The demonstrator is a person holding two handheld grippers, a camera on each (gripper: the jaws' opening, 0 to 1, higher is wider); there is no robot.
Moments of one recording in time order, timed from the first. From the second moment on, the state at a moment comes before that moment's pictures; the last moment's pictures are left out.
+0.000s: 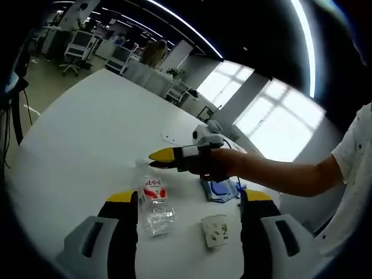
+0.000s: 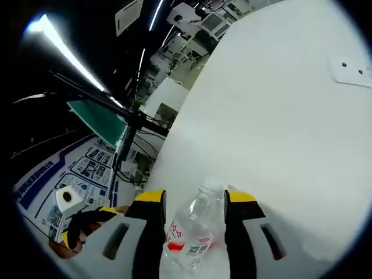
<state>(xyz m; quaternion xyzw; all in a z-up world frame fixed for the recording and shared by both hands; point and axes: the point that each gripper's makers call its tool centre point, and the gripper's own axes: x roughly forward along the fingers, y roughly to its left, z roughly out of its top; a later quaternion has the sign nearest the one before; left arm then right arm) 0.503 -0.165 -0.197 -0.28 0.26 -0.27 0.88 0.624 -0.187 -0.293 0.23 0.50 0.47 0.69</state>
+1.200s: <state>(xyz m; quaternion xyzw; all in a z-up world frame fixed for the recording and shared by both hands) 0.513 -0.165 -0.229 -0.28 0.28 -0.29 0.87 0.632 -0.164 -0.309 0.27 0.49 0.50 0.67</state>
